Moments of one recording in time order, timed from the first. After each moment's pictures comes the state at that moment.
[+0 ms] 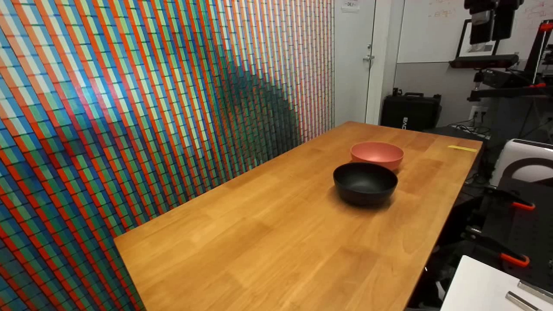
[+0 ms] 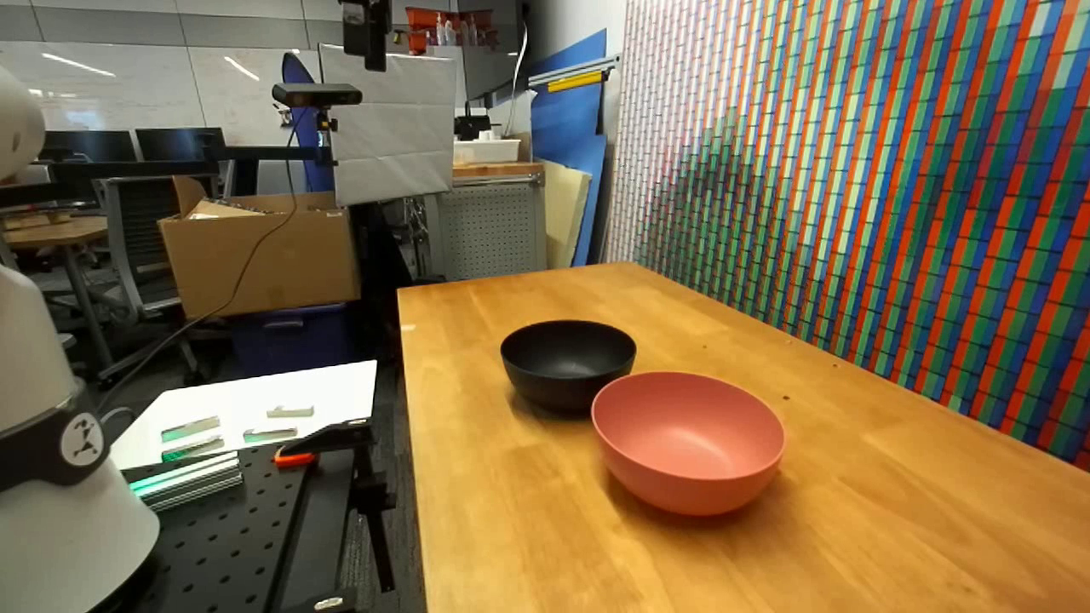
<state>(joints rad) 0.13 -0.69 0.31 -2.37 0.23 1.59 0.44</state>
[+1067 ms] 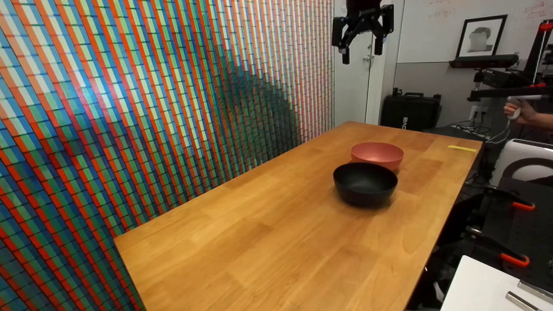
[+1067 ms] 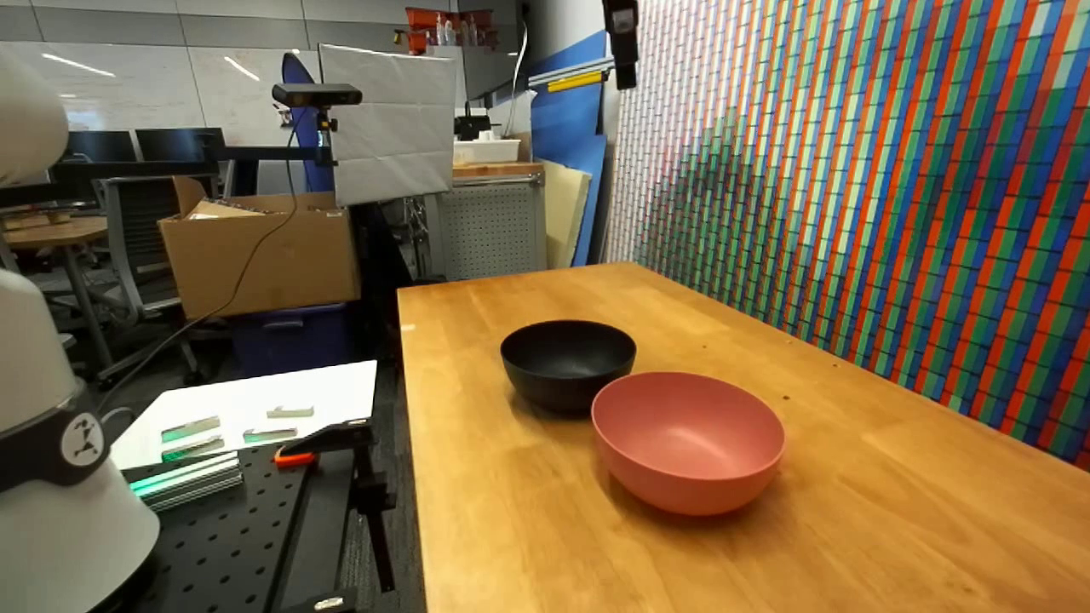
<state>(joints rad) -0.03 -0.10 0.30 -1.95 -0.18 1.86 0.76</state>
